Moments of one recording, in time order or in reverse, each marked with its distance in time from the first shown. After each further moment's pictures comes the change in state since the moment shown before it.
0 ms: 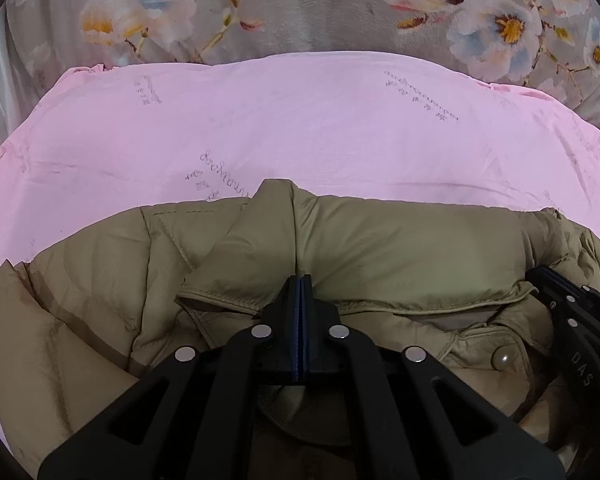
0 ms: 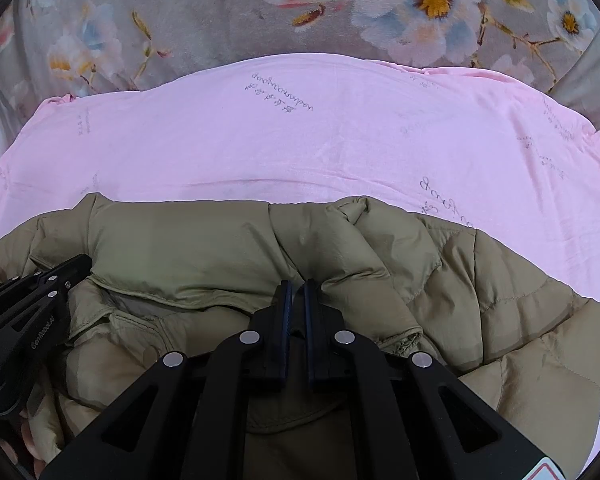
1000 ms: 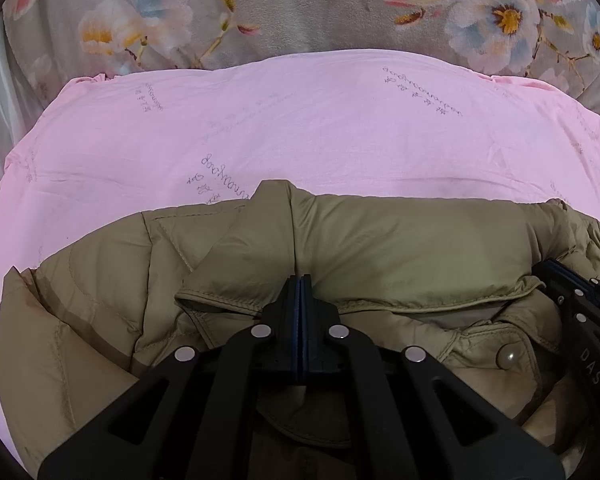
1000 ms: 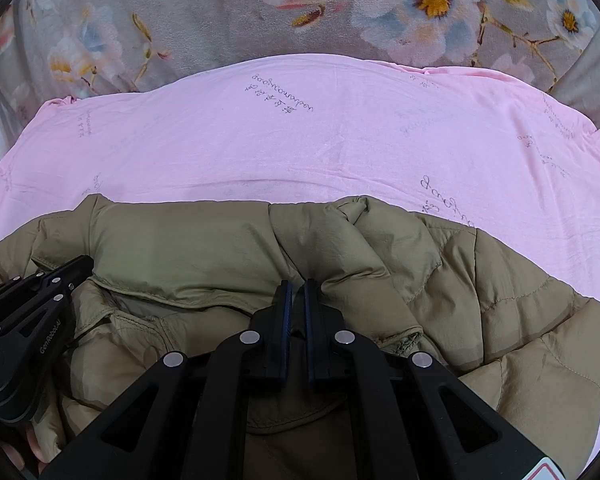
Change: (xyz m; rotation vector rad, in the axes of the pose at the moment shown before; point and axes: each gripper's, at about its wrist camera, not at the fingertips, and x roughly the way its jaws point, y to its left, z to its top) left arm 0.000 -0.007 -0.001 0.029 -0.002 0.035; right arm 0.000 -0.001 -0.001 0.003 0.000 0.000
